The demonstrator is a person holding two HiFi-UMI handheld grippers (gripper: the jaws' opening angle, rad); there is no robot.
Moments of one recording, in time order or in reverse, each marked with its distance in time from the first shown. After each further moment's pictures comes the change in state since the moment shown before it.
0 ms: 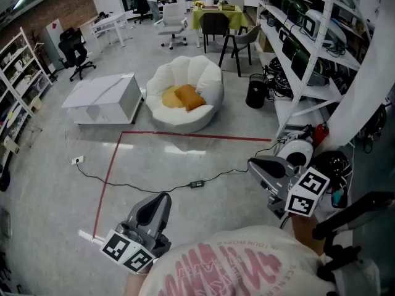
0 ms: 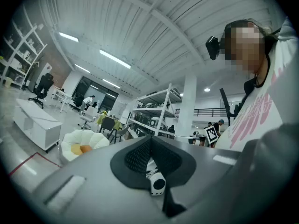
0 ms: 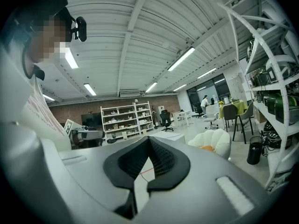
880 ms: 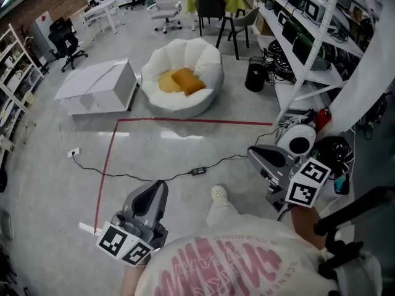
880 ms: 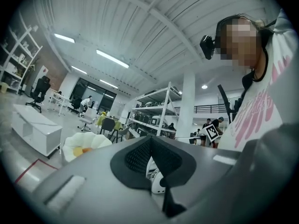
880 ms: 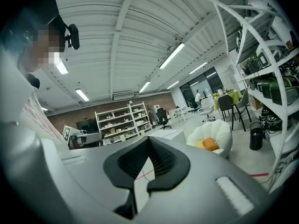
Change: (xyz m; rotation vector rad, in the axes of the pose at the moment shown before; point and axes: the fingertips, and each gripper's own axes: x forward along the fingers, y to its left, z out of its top) left arm -0.004 0.056 0.000 0.049 0.008 -0.020; right arm 0.050 -0.004 -0.026 0.118 -0.006 -0.047
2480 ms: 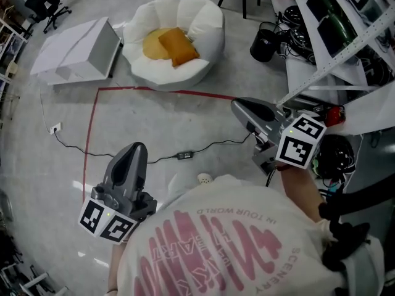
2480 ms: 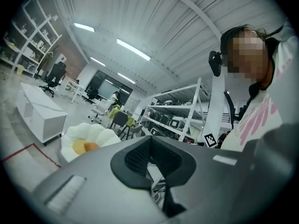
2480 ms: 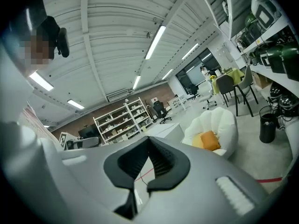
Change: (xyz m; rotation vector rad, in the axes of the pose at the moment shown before) left arm 0.262 0.177 -0.017 -0.167 0.005 0.159; right arm 0.184 -0.285 0.051 0.170 0.096 0.069
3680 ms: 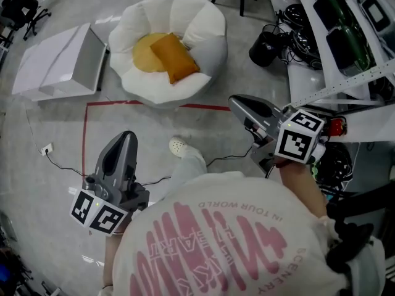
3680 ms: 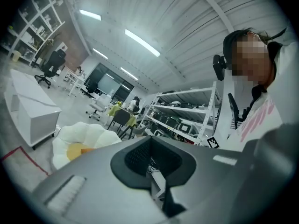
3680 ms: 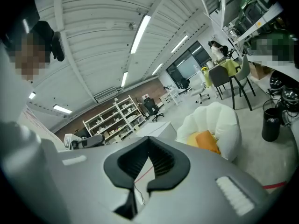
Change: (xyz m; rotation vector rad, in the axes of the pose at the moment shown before) left arm 0.156 0.186 0.050 -0.076 0.031 -0.044; right arm 0.161 -0.132 0.057 0.099 0.053 -0.083
